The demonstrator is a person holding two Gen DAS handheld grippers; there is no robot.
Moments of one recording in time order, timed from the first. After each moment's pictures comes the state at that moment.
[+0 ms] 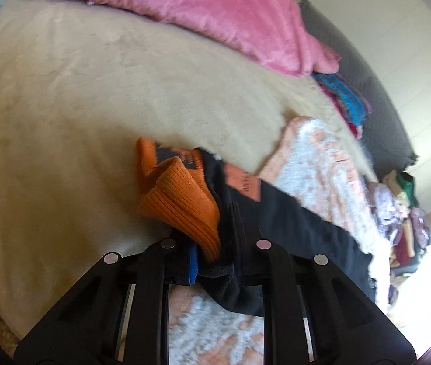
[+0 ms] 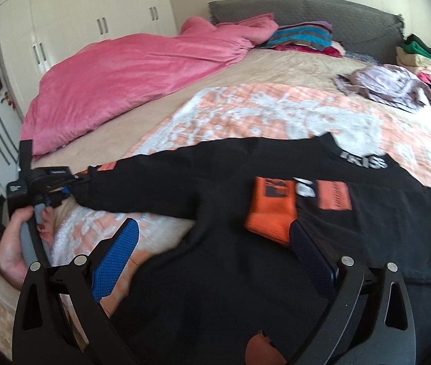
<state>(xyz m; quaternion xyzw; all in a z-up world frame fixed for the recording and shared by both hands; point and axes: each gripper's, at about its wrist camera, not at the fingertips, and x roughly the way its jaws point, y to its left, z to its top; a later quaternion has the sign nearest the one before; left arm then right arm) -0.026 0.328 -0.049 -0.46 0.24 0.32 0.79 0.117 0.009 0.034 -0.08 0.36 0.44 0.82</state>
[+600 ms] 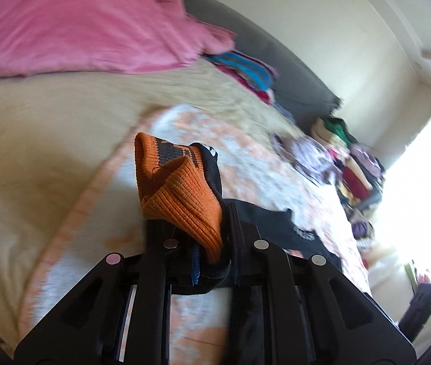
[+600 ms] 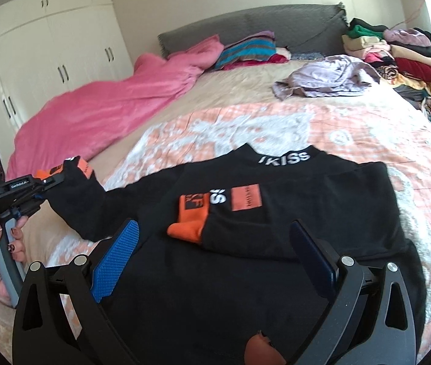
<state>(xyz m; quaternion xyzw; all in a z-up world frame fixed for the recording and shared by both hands) 0.045 0.235 0.040 -0.35 0.23 0.14 0.90 0.149 -0.090 0.053 0.01 0.34 0.37 0.86</state>
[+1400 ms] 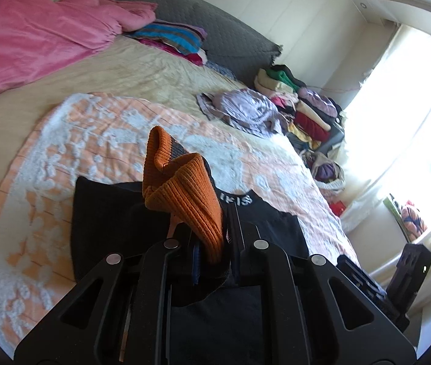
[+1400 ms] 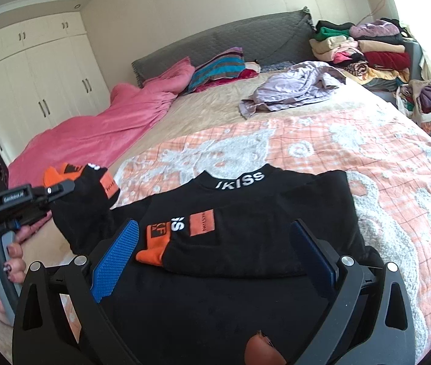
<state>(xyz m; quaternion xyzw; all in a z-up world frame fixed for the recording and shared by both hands) 0.127 0.143 0.066 -0.27 0.29 -0.01 0.92 0.176 -0.148 0.067 0.07 0.32 0.32 0.89</state>
